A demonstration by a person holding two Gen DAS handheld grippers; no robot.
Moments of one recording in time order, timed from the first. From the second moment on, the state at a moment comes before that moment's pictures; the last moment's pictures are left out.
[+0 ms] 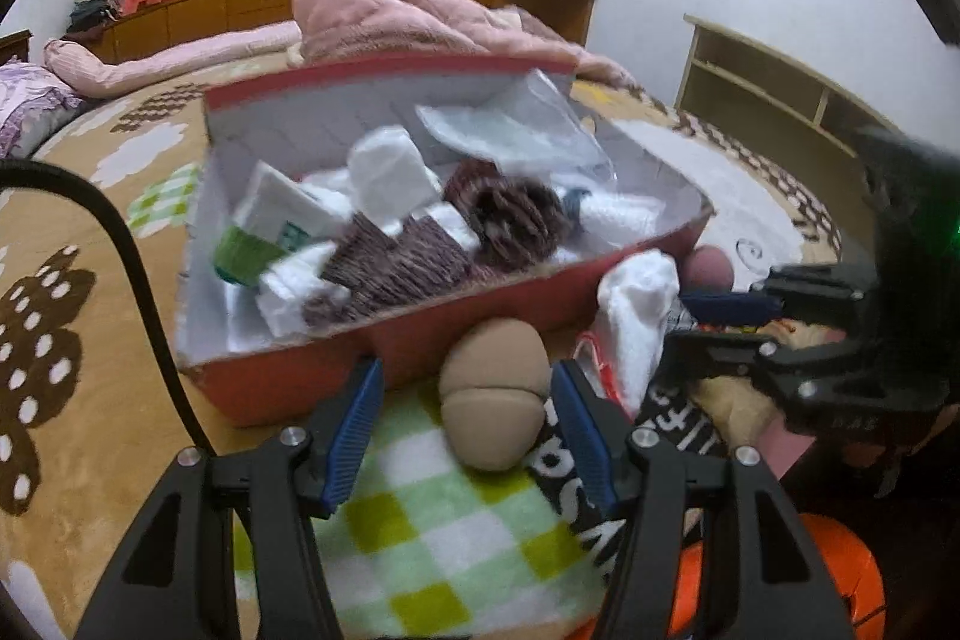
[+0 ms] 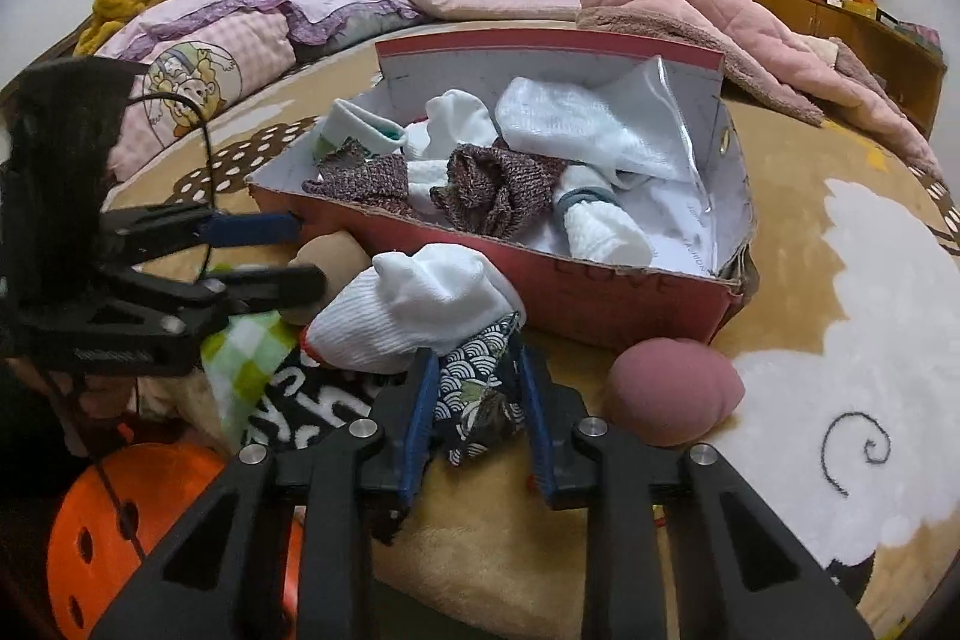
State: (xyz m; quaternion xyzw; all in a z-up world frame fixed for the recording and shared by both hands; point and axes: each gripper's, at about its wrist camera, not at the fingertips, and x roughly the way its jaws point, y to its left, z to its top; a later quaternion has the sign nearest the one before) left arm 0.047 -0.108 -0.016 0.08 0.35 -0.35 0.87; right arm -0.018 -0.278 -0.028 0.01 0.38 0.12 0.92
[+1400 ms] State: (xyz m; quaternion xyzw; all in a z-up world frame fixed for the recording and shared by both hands) left arm 0.026 -0.065 0.032 0.04 0.26 -0.33 0.91; right arm -0.020 -0.288 0.037 0.01 0.29 0.11 0.95
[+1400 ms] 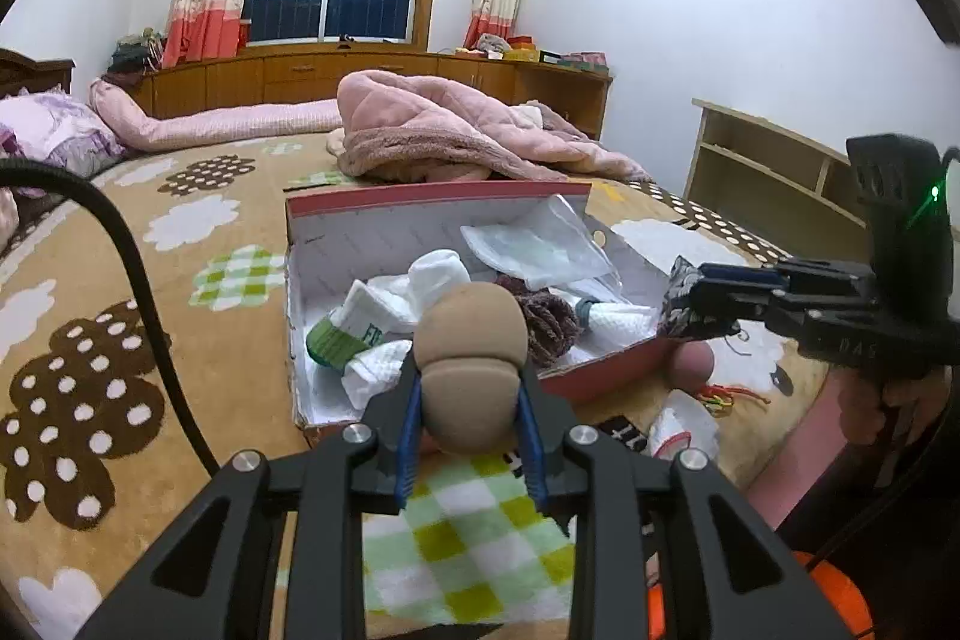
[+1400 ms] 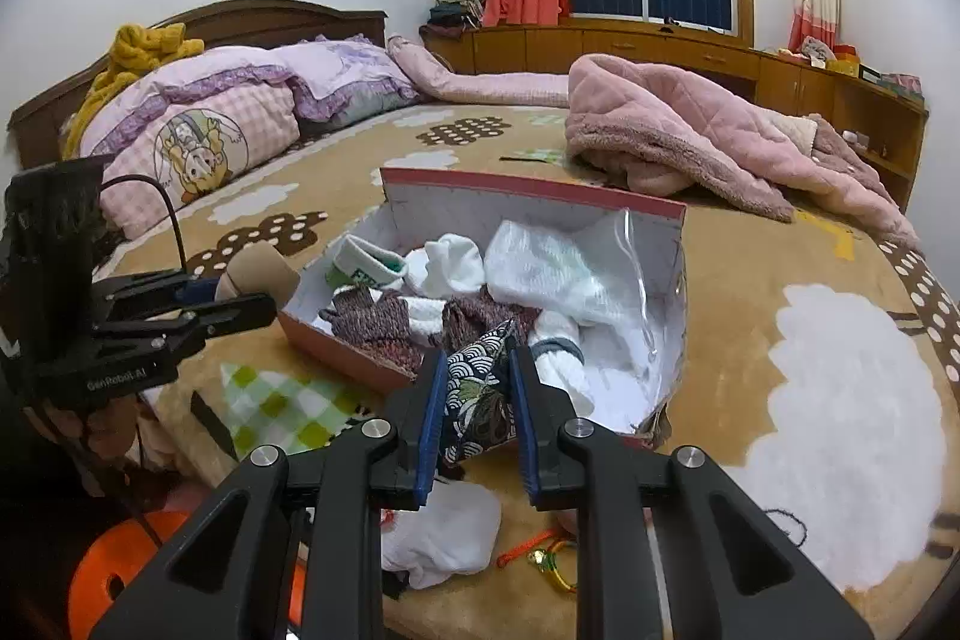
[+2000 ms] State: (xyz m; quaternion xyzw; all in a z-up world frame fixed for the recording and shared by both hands) left arm 0.041 -0.065 0.041 0.03 0.24 -0.30 0.92; right arm 0.001 -0.289 0.040 0.03 0.28 0.10 0.95
